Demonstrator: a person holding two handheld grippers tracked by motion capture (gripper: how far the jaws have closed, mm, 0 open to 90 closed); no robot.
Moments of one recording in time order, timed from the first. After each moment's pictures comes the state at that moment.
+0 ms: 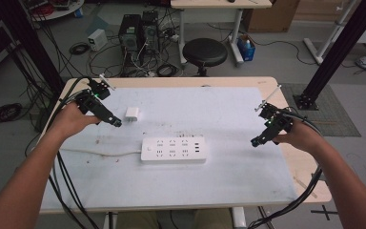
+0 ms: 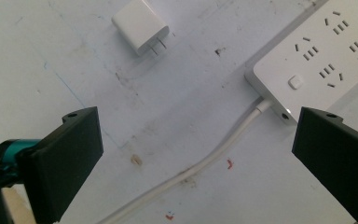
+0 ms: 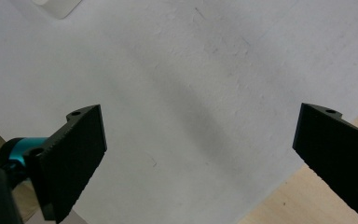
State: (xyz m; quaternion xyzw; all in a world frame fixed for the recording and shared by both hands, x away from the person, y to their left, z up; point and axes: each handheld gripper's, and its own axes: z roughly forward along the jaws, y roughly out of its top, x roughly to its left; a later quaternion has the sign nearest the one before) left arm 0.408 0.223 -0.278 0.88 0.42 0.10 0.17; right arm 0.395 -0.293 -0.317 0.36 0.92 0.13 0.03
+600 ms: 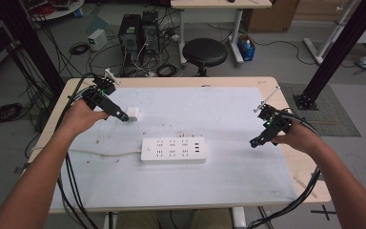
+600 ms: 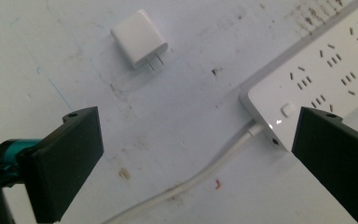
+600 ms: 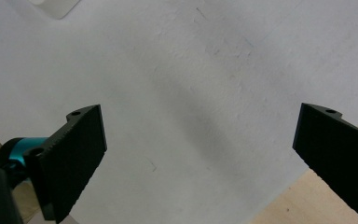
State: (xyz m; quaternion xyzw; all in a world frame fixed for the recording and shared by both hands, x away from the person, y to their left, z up) left arm 0.425 0.208 -0.279 0.86 0.47 0.09 0.18; right arm 0.397 -0.293 -0.324 0.36 0.92 0.13 0.03
